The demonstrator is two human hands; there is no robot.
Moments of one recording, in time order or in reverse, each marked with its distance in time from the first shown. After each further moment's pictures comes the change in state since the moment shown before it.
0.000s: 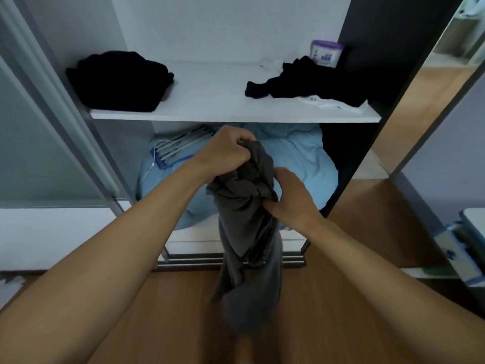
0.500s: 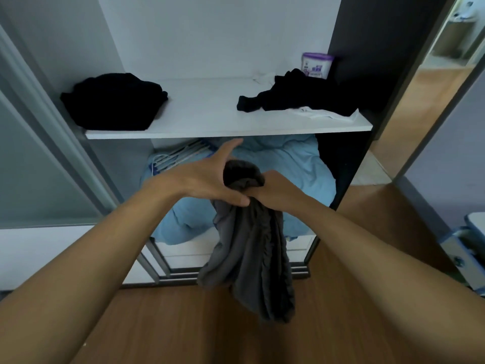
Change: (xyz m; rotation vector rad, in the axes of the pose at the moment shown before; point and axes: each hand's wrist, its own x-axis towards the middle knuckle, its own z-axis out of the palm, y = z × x) left_hand 0.002 -0.010 -0.017 0.244 -0.380 -0.056; right_hand 0.056 -0.002 -0.023 0.215 -0.283 0.185
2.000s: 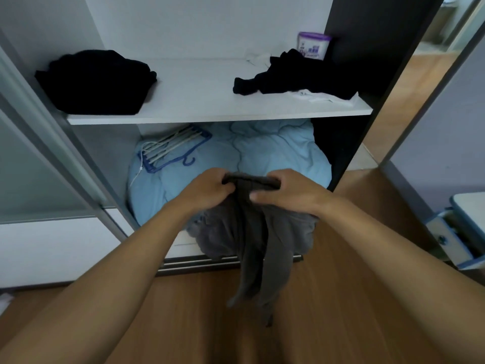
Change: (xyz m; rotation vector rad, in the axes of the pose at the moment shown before) left_hand 0.021 -0.063 0.054 0.033 0.215 -0.047; right_hand -0.024 0.012 0.001 -0.175 -0.060 0.095
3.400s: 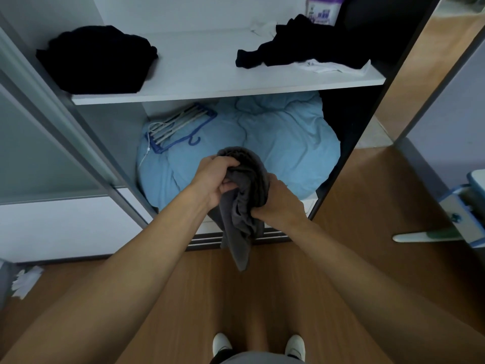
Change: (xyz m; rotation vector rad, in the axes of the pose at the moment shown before) left_hand -0.029 0.038 0.024 -1.188 0.220 -0.540; right_hand -0.019 0.024 0.096 0.007 0.203 0.176
